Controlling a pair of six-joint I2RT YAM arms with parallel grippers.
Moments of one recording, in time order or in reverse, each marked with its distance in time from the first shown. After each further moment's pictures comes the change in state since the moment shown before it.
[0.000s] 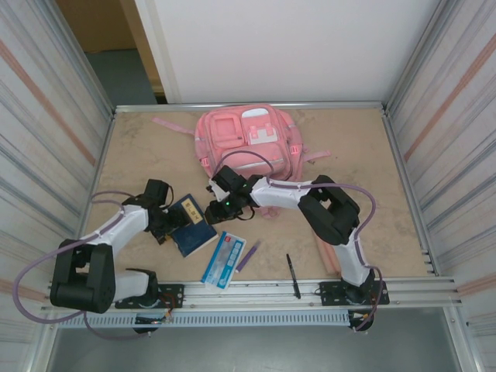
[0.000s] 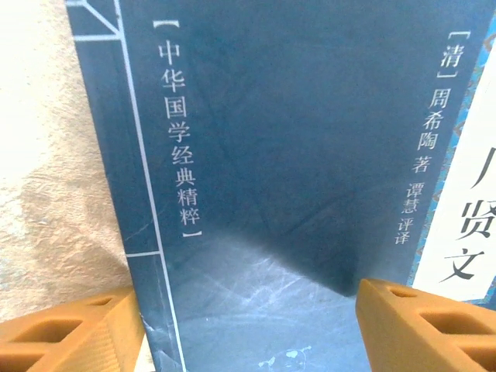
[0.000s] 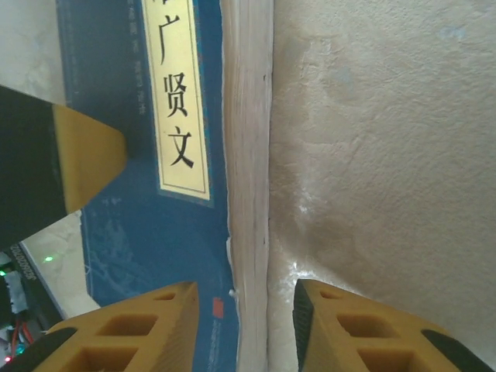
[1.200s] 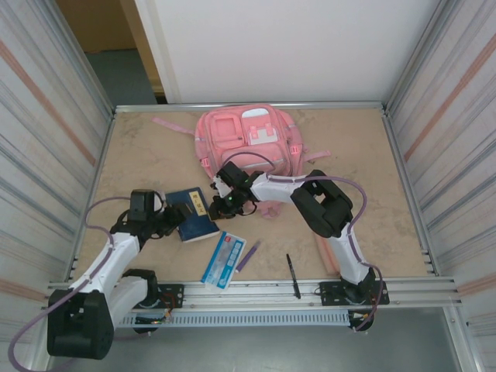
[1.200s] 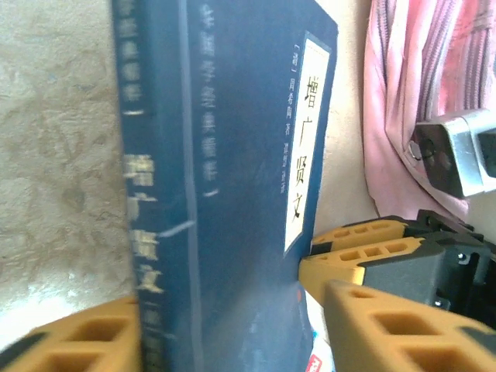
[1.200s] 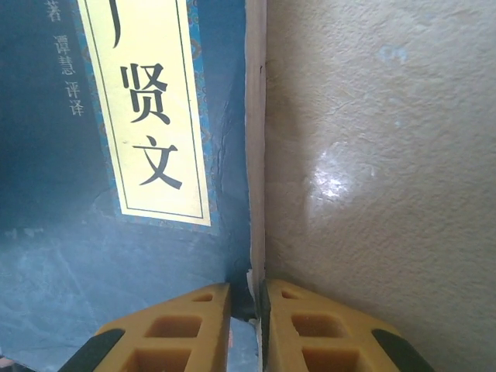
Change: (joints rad) left arm 0.068 -0.327 -0.177 0.282 0.216 -0.017; right arm -0.061 0.087 0.016 0.063 -0.164 0.086
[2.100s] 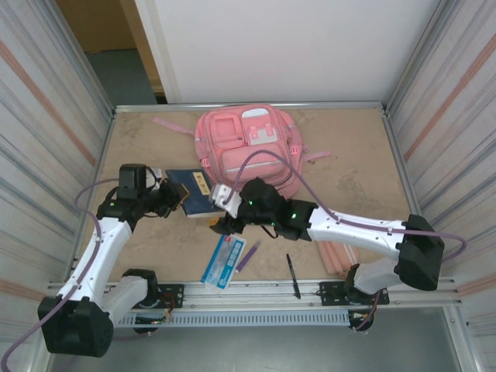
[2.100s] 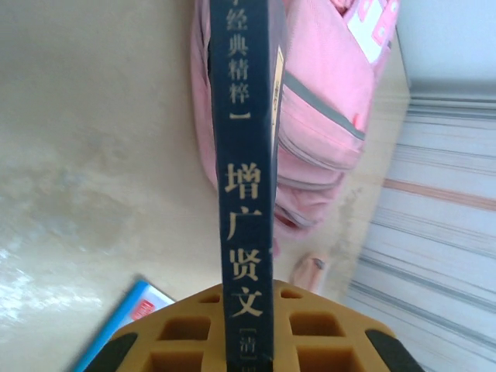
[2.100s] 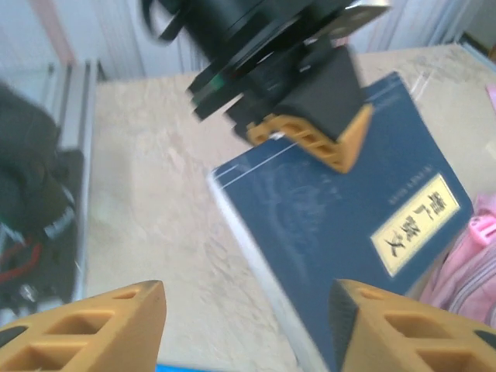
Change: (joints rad) left arm -0.017 0.030 0.343 -0.226 0.171 -0.211; right arm 0.272 -0.775 -0.457 0.288 0.501 -0.793
